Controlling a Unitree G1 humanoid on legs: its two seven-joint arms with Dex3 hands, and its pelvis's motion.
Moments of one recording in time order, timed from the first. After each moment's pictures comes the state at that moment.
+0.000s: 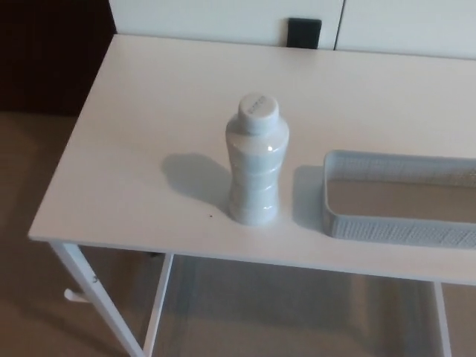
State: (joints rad) left_arm 0.13 0.82 0.90 0.63 -0.53 0.27 -0.29; right_arm 0.44 -0.46 -0.66 0.48 0.52 0.38 0.53
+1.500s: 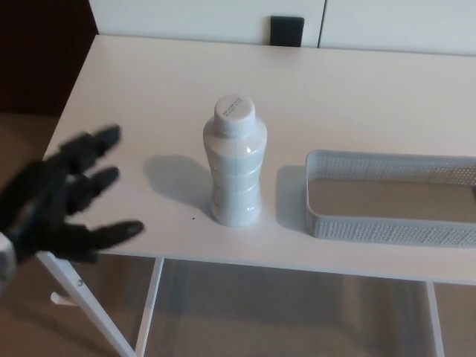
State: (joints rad) left_arm -0.08 0.63 -0.06 -0.12 -0.36 0.37 -0.33; right_arm 0.48 -0.42 -0.67 0.41 0.56 0.41 0.58
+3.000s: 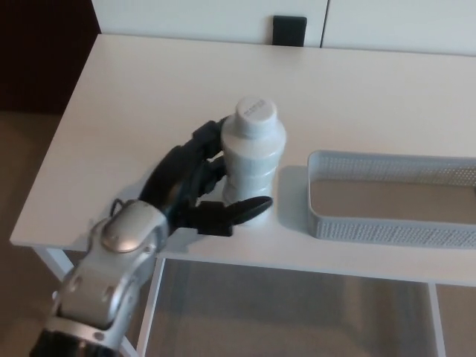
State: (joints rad) left_arm -0.31 0.19 -0.22 0.08 -0.13 0.35 -0.19; right_arm 0.55 -0.36 -0.63 0.20 0.63 0.47 0.55
